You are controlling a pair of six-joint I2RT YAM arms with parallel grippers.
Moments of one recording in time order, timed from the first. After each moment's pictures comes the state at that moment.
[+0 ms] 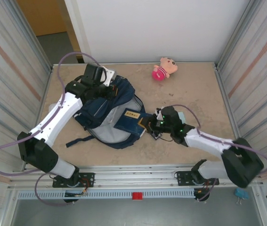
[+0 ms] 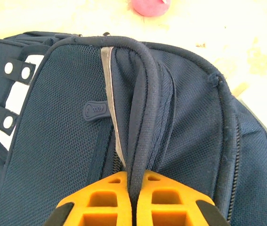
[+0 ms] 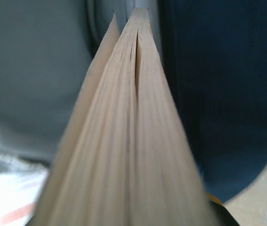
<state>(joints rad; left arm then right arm) -0.45 1.49 1.47 -0.77 0.19 -0.09 0.69 1.34 0.57 0.30 -0.38 1.46</state>
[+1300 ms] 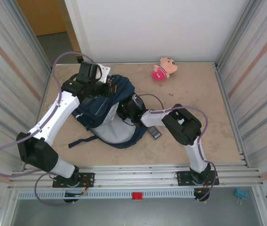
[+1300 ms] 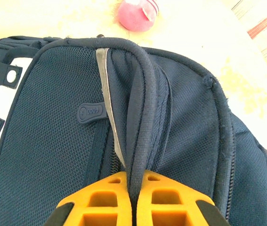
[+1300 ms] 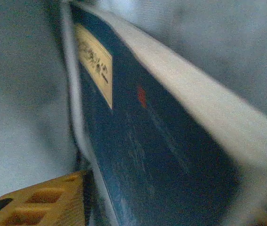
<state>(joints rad) -0.39 1.49 1.47 -0.72 0.31 -0.13 0.85 2.08 1.20 0.36 0.07 1.51</state>
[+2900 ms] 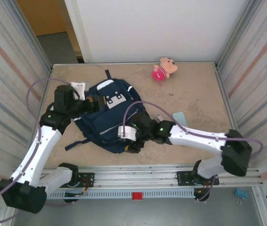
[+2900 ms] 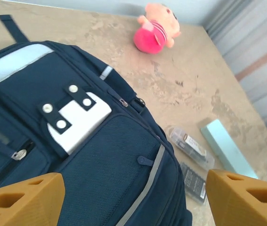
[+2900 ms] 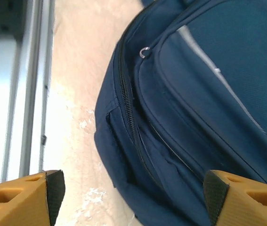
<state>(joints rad) -0.23 1.00 0.98 -0.53 0.37 -0.34 1.07 1.44 0.97 -0.41 -0.19 -0.45</state>
